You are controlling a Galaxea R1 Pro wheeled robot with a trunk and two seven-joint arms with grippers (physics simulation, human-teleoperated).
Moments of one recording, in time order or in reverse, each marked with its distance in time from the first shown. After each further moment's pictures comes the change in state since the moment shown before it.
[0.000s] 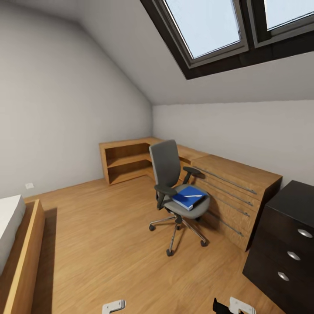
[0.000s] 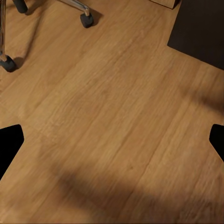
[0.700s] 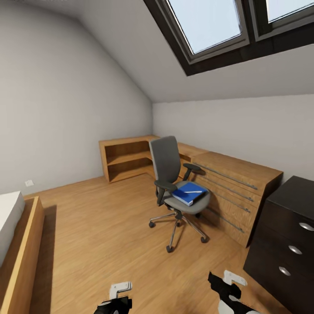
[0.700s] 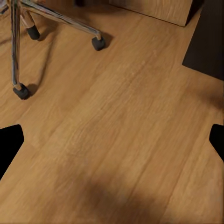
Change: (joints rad) left arm 0.000 0.004 0.001 -0.266 0.000 0.337 0.006; right arm -0.121 -0.002 -0.002 -0.035 -0.026 0.088 -0.005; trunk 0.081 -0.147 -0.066
